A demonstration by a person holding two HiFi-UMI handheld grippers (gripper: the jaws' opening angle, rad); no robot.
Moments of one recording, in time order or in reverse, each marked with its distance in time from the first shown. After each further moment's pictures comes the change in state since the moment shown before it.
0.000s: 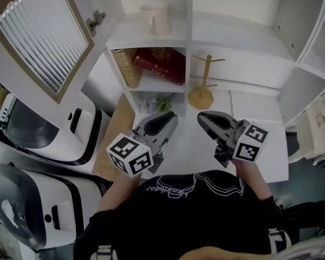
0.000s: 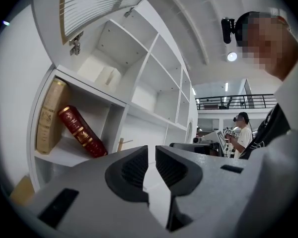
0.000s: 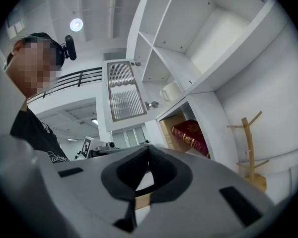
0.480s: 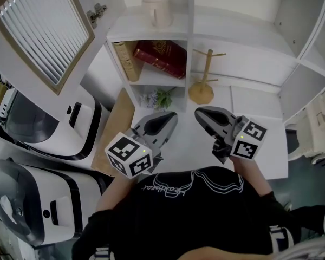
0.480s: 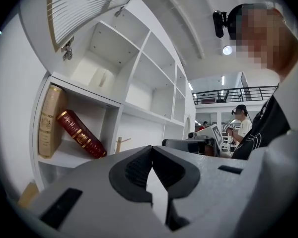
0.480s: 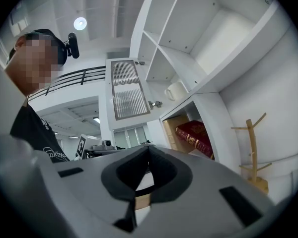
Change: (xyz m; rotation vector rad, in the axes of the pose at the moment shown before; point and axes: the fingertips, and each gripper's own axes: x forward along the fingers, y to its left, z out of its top) left arm -0.012 -0.018 -0.005 0.063 0.035 -0.010; right arm 0.006 0.012 -0.004 -0.029 -0.004 0.018
